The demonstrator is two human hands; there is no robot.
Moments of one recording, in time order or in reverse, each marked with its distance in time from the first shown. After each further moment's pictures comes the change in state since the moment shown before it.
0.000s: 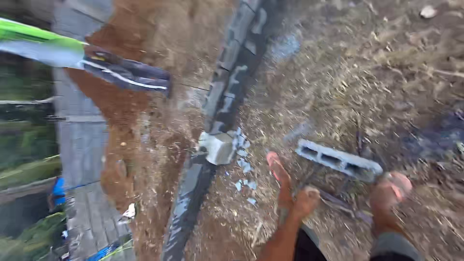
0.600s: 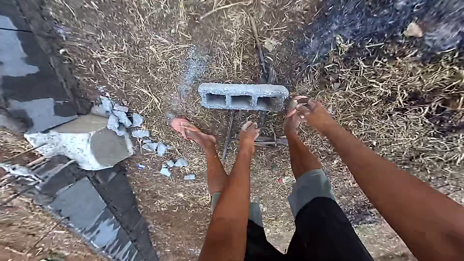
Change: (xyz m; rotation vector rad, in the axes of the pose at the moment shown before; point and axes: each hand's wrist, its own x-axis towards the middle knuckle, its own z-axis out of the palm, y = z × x) left_hand 0.221 -0.106 0.139 -0.457 0.013 -0.264; right_hand 0.190 0.182 0.121 0.122 -0.054 0.118
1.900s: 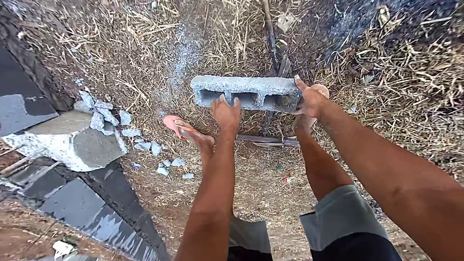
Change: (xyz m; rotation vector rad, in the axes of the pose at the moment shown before) left_hand 0.091 0.088 -0.033 1.116 0.469 0.448; right_hand 0.131 0.007 0.056 0.561 -0.066 0.457
